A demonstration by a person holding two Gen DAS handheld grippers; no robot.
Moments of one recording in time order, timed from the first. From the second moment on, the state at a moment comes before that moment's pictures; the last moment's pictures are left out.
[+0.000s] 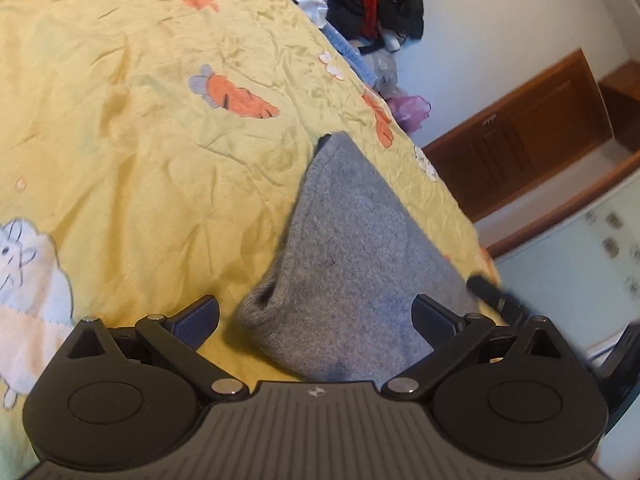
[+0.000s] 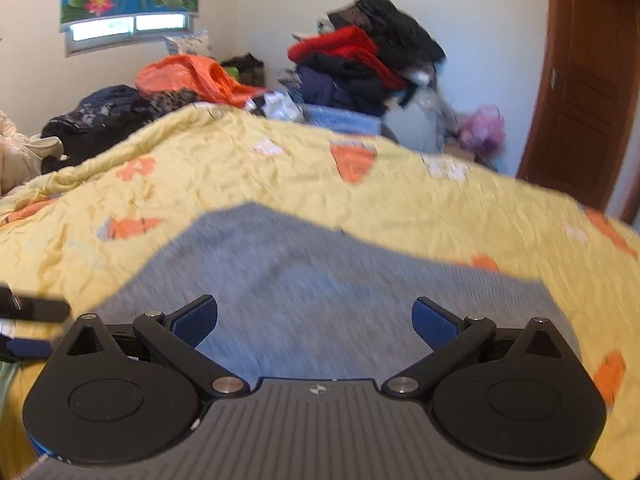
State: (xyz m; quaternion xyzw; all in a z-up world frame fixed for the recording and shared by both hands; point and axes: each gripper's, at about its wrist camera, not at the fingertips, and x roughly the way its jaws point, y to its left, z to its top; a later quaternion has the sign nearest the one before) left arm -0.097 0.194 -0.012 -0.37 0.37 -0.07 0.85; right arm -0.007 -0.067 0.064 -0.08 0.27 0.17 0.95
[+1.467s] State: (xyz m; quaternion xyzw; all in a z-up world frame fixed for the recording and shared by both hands) left arm -0.100 0.138 -0.008 -0.29 0.32 -0.15 0.89; right arm 0.151 0.125 0.039 -0.16 0.51 0.09 0.84
